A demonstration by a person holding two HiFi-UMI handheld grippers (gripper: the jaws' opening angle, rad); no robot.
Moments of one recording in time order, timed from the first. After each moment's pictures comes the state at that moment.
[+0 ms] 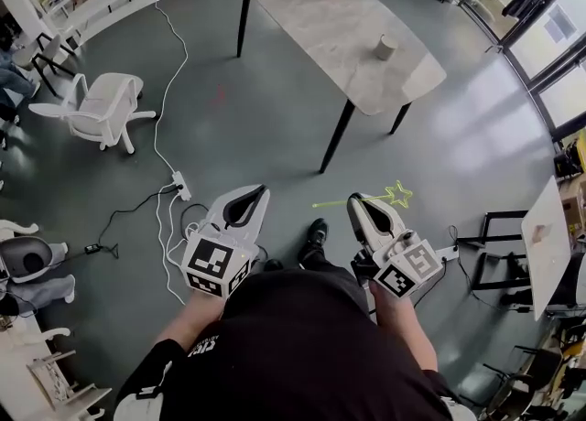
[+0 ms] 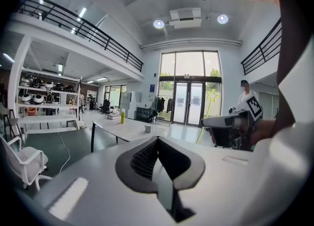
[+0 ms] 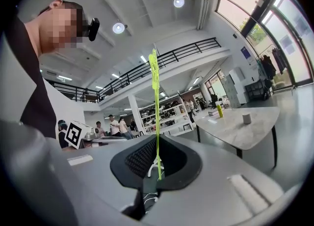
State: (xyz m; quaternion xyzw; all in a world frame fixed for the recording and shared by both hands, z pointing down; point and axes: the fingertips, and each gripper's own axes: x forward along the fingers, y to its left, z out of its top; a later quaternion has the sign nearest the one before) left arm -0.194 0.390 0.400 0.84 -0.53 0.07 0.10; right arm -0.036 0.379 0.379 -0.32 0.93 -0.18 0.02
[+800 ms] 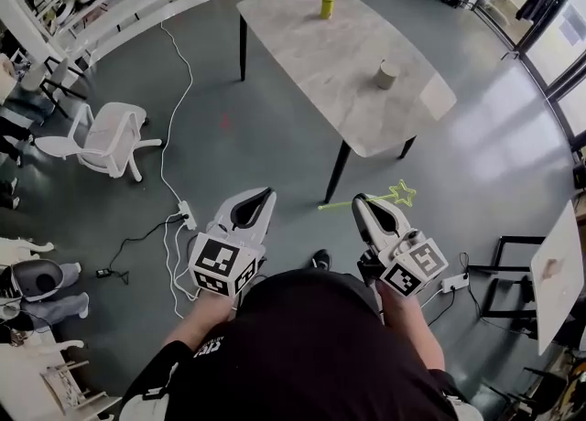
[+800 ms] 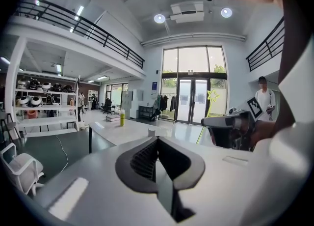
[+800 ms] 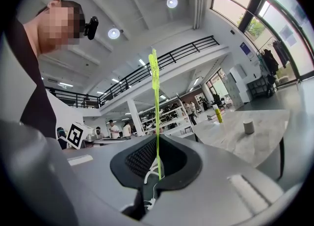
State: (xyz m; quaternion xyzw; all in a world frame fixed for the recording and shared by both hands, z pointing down) left arm -0.147 0.227 0.391 0.83 -0.54 0.08 0.10; right arm 0.011 0.212 0.373 -0.30 0.93 -0.20 0.04
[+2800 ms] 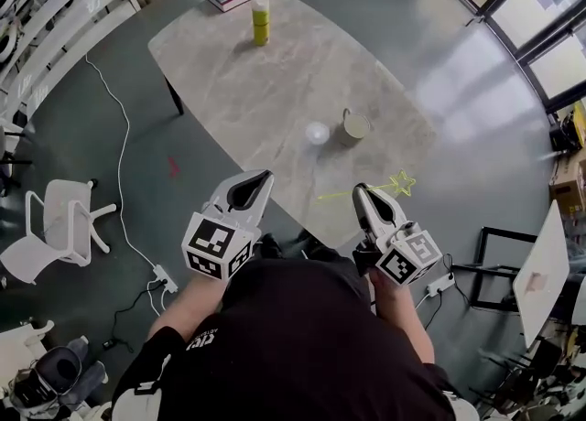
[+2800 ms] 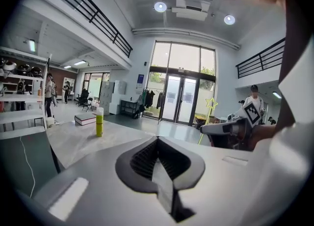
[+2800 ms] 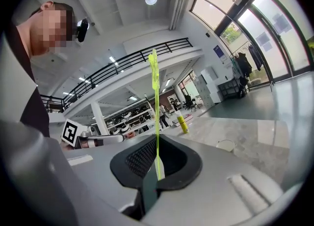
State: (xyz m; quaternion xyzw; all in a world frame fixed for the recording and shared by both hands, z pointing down) left arm -0.102 -0.187 0.425 0.89 -0.42 0.09 0.14; right arm 0.065 -0.163 0.424 -0.44 0.86 -0.24 0.03
